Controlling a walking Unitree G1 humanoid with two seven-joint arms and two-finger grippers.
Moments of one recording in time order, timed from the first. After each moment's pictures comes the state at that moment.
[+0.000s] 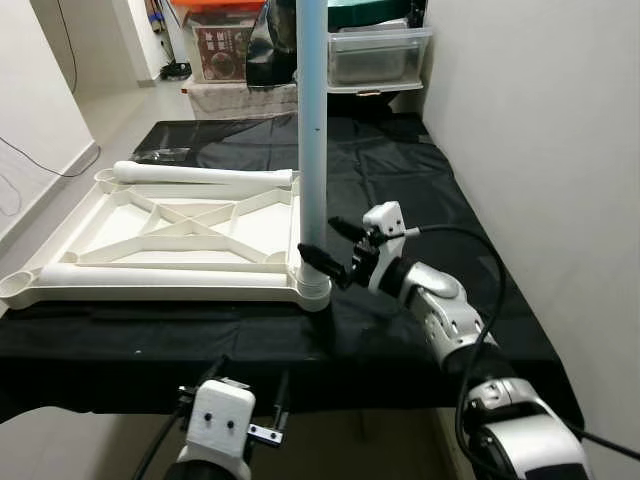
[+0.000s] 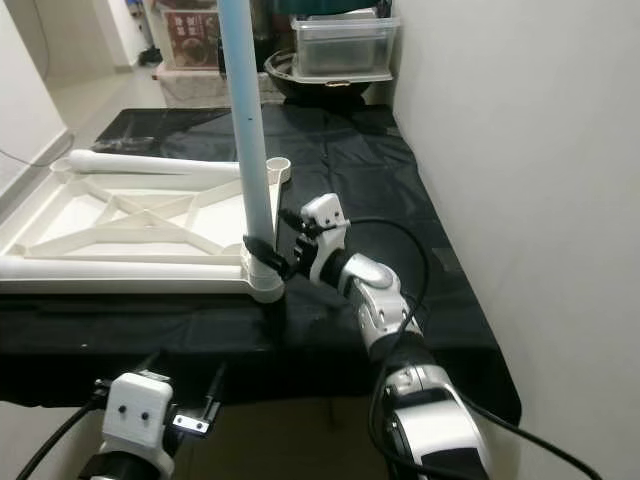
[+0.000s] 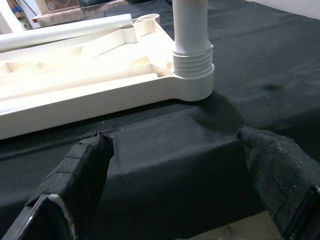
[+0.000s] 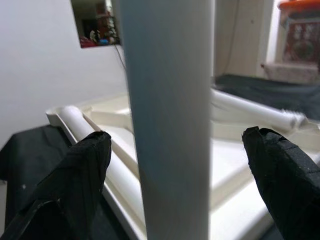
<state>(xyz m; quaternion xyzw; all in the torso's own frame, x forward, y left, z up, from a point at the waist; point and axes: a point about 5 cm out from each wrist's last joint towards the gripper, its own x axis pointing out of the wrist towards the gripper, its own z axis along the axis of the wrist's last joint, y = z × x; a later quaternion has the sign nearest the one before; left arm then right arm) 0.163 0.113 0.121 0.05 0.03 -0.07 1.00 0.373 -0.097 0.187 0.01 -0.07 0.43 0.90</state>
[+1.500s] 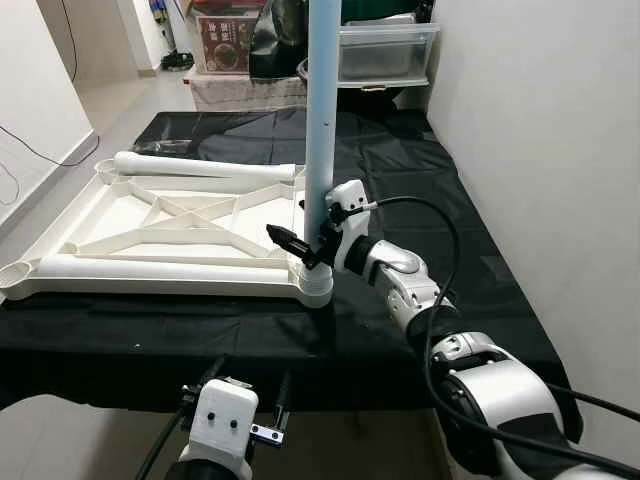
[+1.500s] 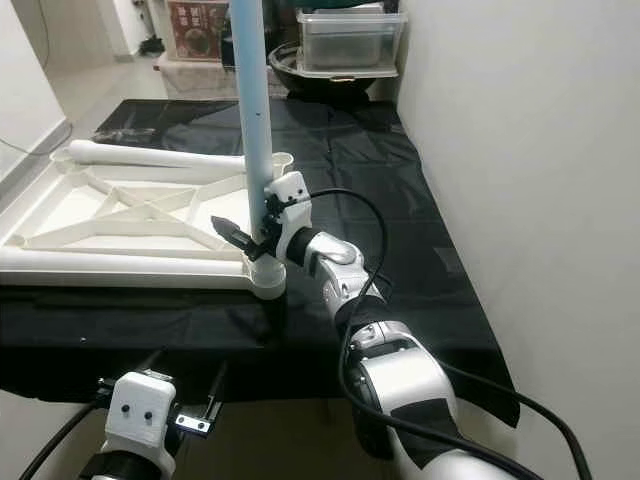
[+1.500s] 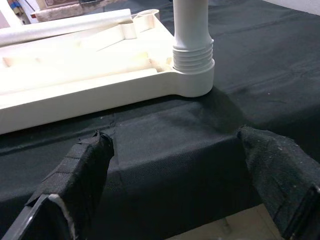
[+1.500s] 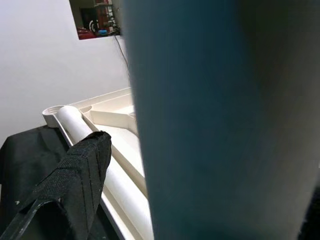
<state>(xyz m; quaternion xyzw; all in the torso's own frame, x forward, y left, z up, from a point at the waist) 0.163 0.109 0.122 0.05 0.03 -0.07 1.00 0.389 -0.063 0.194 0.01 -0.05 0.43 0.90</state>
